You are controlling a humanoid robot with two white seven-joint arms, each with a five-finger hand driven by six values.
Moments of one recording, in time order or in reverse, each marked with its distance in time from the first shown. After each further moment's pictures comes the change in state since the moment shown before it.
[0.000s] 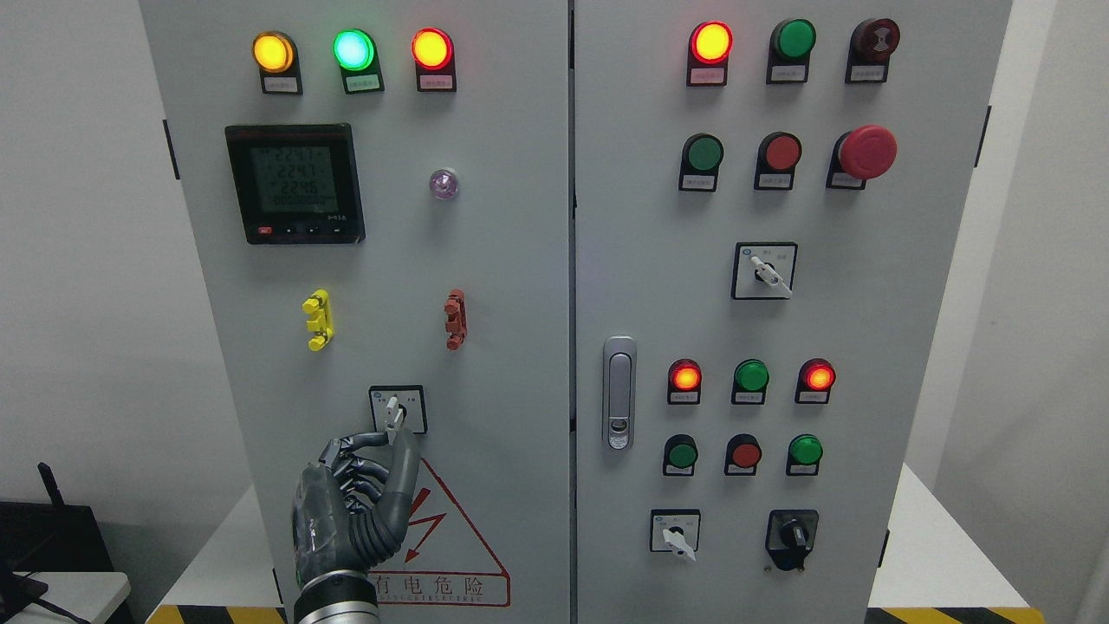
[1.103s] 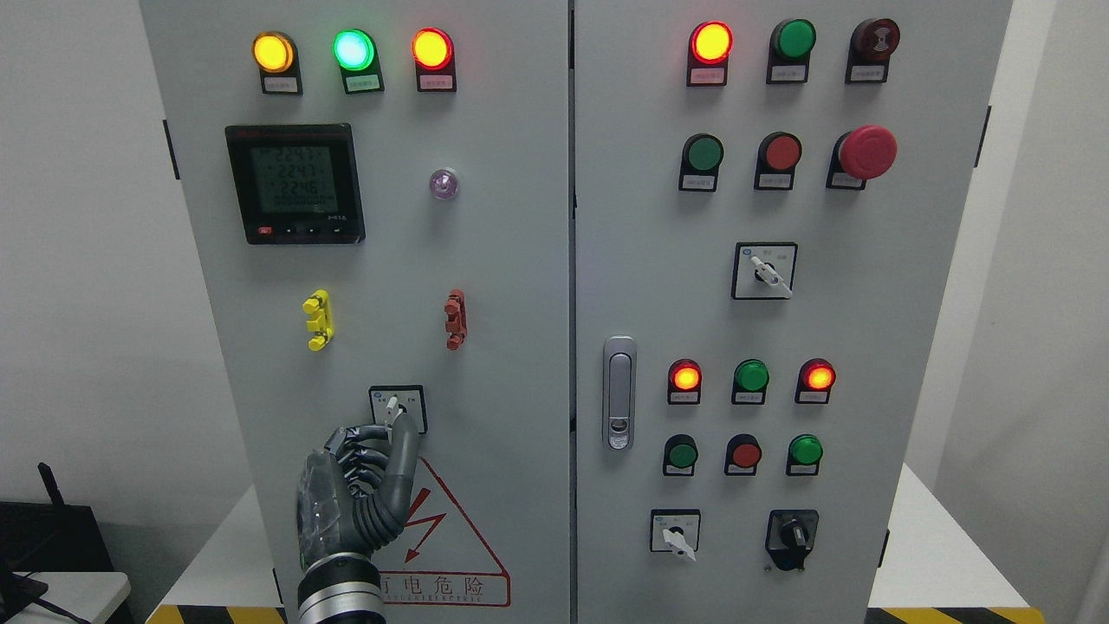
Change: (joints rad) left arm -0.040 -0.001 0.000 0.009 0.007 0.068 0.001; right arm 0.000 0.000 0.000 0.000 0.000 0.001 0.000
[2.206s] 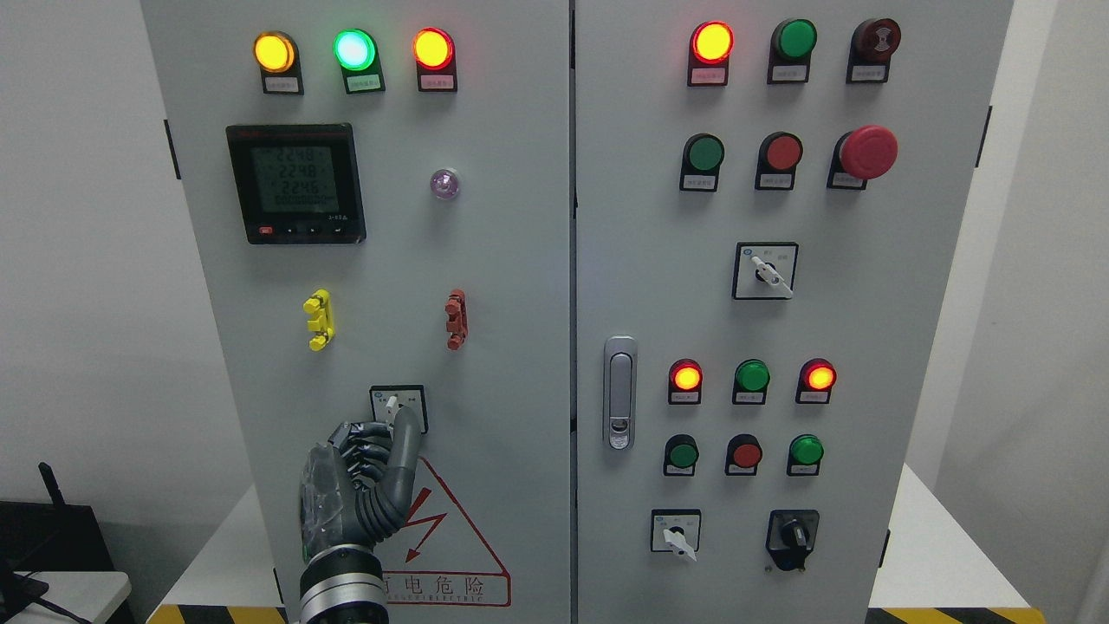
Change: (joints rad) left arm -0.012 -0.002 -0.001 0.002 0.000 0.011 -0.004; right arm 0.000 0.000 0.000 0.000 0.000 0.000 0.000
